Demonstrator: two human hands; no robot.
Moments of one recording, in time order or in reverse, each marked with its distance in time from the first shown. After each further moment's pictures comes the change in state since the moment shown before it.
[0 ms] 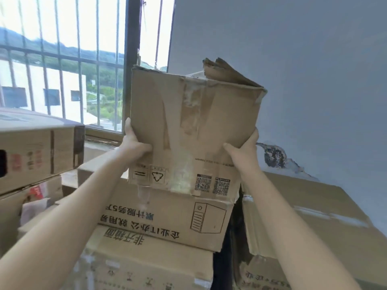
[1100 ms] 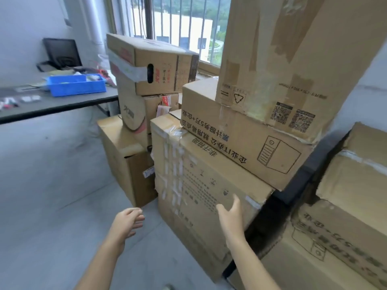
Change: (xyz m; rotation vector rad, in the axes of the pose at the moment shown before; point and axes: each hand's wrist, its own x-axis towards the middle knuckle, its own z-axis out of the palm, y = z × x) left_hand -0.424 -0.185 -0.025 -0.141 0.495 -0.880; right_hand -0.289 0.161 0.026 -0.028 -0.760 0.480
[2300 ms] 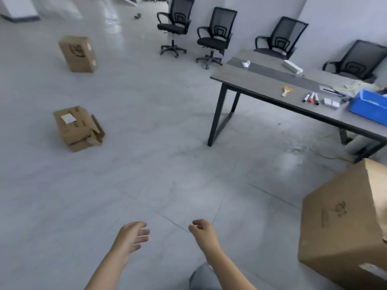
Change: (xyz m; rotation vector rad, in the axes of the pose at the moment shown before) left_hand -0.153 -0.253 -0.454 -0.817 0.970 -0.481; right_hand -0.333 0.032 0.525 -0.810 -1.406 -0.250
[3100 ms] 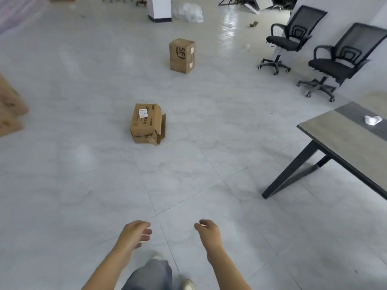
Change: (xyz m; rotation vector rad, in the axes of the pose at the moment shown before) left_hand 0.123 0.179 0.068 -0.252 0.374 -0.037; right_hand 0.263 -0.200 -0.045 -0.145 -0.331 -0.104
